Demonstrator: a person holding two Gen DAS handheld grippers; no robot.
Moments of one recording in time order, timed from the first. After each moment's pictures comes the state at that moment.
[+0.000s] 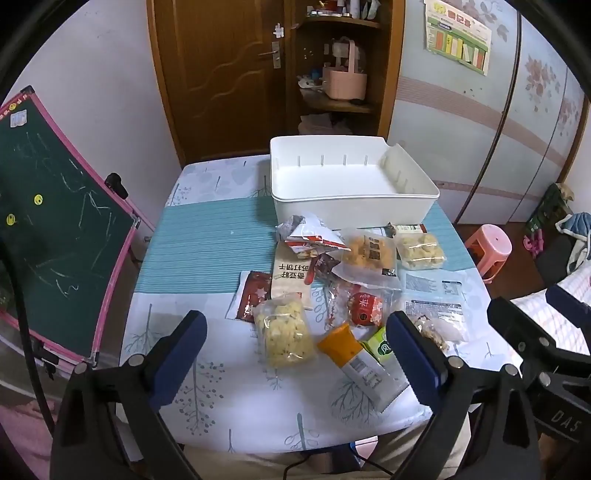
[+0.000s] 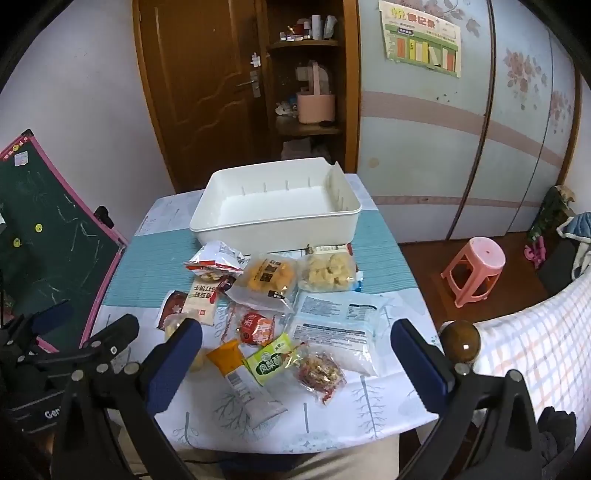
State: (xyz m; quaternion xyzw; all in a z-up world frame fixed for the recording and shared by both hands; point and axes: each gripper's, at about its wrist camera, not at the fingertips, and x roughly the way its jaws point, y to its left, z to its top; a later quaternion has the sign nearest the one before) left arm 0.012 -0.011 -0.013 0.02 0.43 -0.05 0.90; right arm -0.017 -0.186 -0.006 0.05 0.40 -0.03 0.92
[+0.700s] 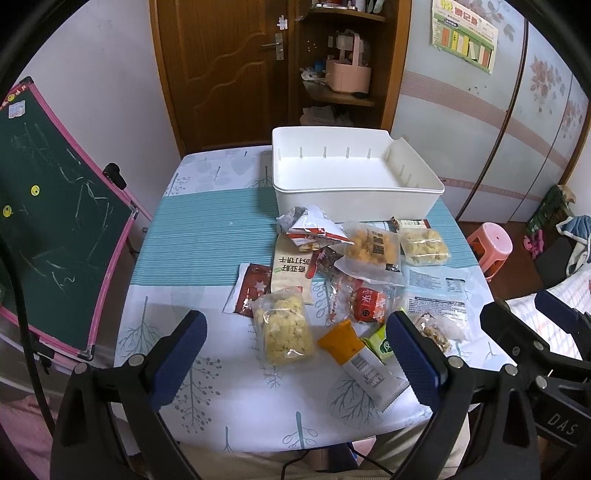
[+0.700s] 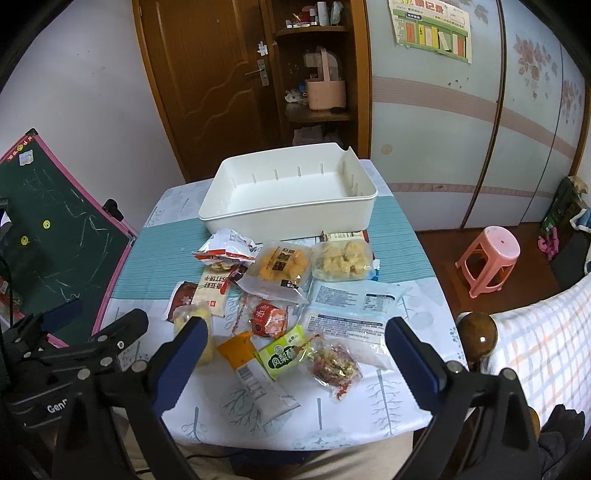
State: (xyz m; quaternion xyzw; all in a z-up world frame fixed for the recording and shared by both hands) left arm 0.023 -0.007 -0.024 0.01 0.45 -0.05 0.89; right arm -0.009 -0.179 -0.019 0.06 0.41 -0.01 0.91
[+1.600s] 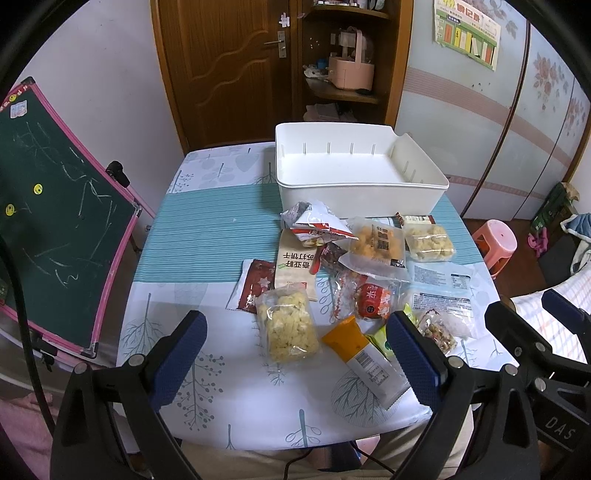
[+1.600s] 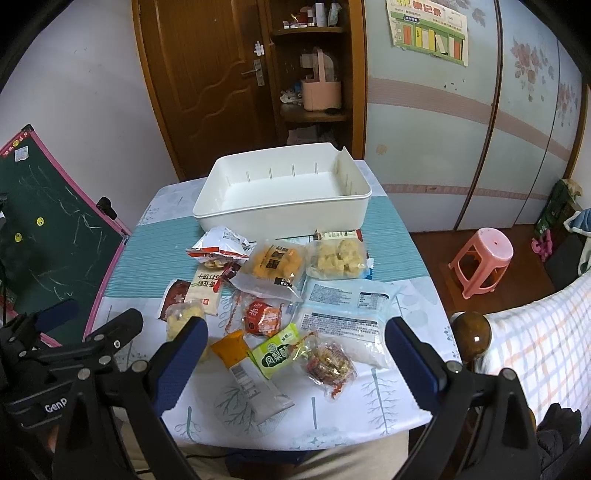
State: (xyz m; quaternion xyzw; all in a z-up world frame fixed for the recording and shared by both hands) left arm 0.023 -0.002 -0.028 0.02 0.45 -0.05 0.89; right arm -0.012 -0.180 -0.026 0.05 0.41 -0.02 0.91
